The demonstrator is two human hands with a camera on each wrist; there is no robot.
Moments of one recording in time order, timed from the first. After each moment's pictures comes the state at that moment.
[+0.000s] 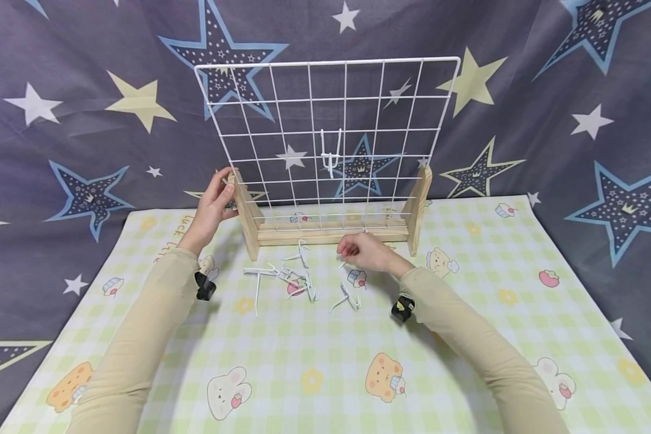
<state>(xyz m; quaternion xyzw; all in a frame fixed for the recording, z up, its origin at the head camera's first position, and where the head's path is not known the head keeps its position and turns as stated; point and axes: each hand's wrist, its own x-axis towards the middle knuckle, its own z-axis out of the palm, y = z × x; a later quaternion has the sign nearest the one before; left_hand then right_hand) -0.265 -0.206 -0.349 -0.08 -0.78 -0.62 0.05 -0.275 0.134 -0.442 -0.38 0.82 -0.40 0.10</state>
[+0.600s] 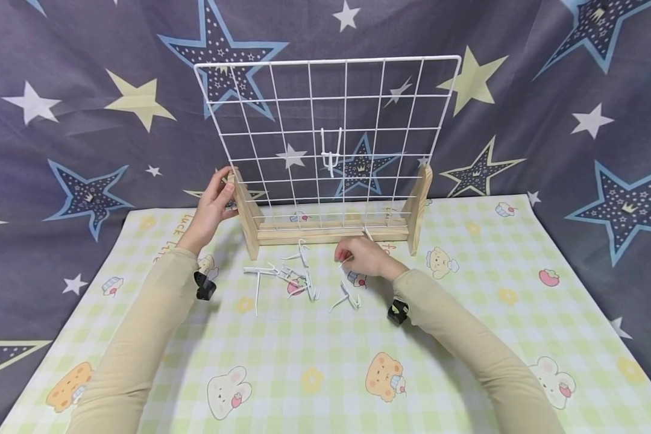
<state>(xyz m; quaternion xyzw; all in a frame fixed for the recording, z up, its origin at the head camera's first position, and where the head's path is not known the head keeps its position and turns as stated) -0.266 -0.207 -0.351 -0.08 -0.78 -0.62 0.04 -0.271 0.125 -0.446 -0.38 0.86 -0.32 0.09</state>
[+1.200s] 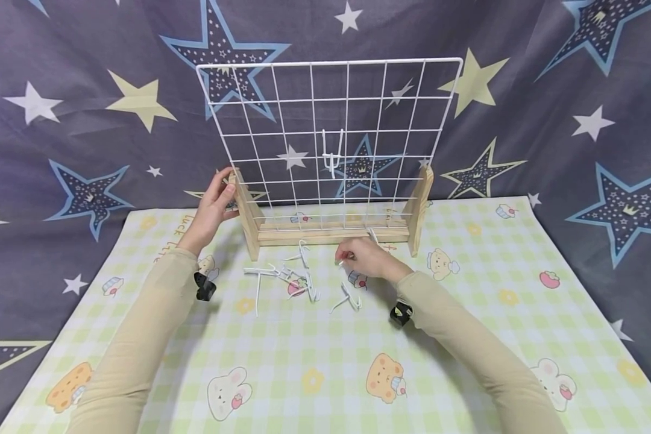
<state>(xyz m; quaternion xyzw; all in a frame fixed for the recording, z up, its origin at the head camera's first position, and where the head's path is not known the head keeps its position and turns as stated) -0.287 -0.217 -0.376 -0.09 -0.78 -0.62 0.05 -0.265 0.126 -0.436 -0.41 0.86 -0.29 0.06</state>
